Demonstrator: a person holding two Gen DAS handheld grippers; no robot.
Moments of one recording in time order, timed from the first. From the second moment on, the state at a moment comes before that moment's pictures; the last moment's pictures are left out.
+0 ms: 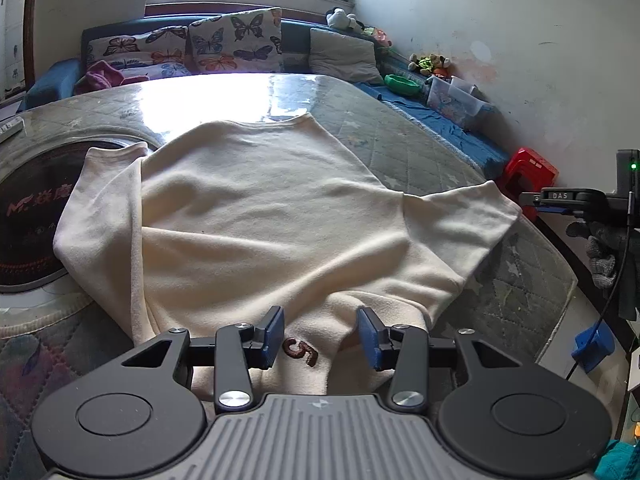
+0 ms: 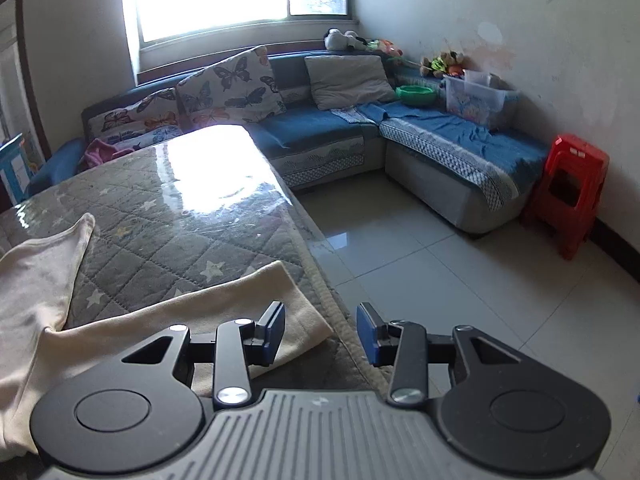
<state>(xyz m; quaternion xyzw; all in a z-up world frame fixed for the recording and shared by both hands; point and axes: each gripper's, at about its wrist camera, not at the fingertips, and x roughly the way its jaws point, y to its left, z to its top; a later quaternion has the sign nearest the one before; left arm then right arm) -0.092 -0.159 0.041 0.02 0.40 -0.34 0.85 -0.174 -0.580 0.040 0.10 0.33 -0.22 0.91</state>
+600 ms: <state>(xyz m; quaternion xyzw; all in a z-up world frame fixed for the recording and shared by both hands) -0.114 -0.160 0.043 0.08 0.35 -0.36 0.86 -0.142 -0.458 0.050 -0.01 0.37 0.01 0.93</state>
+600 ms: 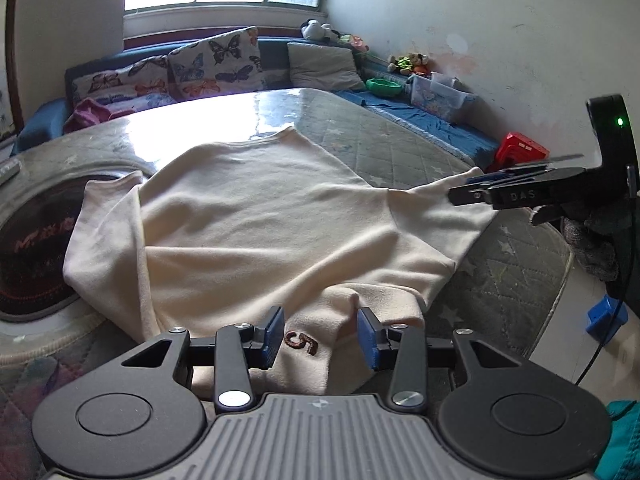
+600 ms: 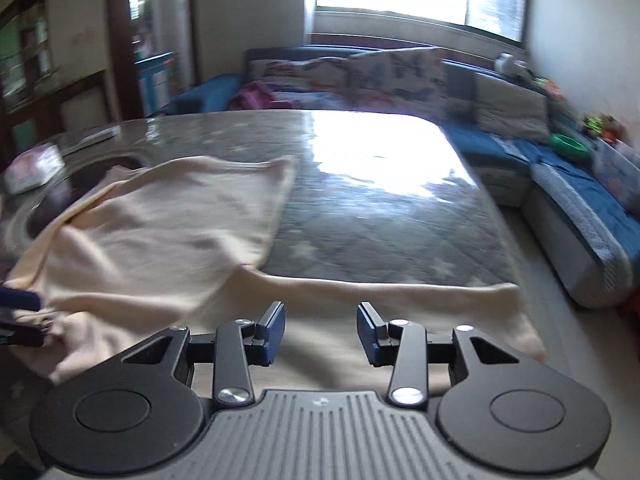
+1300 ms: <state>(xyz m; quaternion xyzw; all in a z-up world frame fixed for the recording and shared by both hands) -0.134 -0.160 0.036 0.14 0.33 -0.42 0.84 -0.128 -0.362 0.049 -0.09 0.37 0.15 0.91</state>
